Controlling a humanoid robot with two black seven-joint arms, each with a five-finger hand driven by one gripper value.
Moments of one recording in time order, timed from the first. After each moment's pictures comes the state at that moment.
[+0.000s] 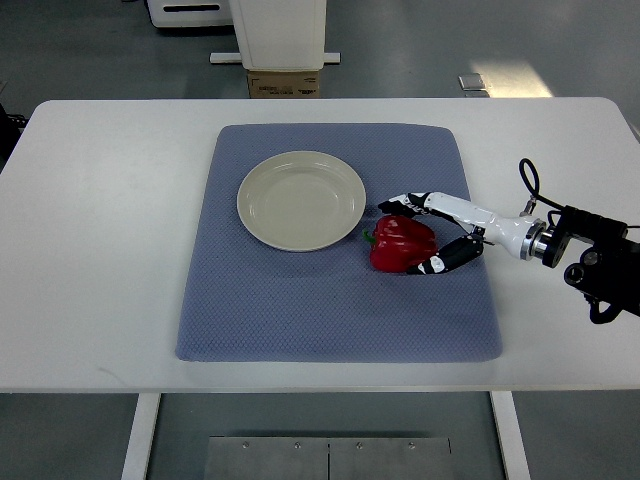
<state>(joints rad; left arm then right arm) -0.01 0.00 -0.21 -0.18 0.05 -0.02 -0.14 0.96 -0.45 0.01 0.92 -0.93 0.07 0.58</state>
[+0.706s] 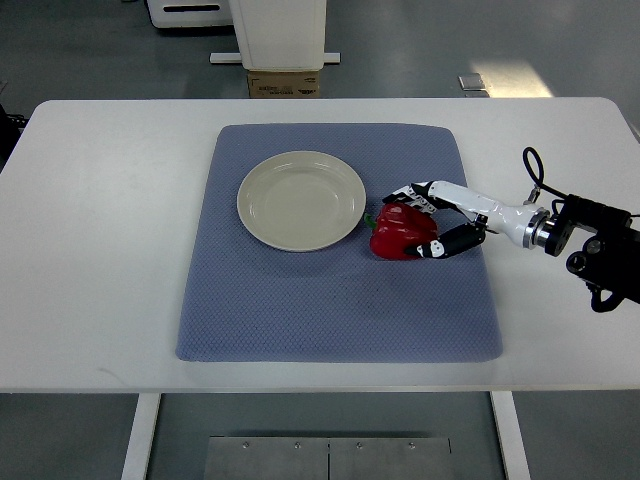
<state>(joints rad) -0.01 0.00 -0.21 -0.18 0.05 -0.02 -0.14 1.01 -0.45 0.03 0.90 -0.91 0.07 0.54</state>
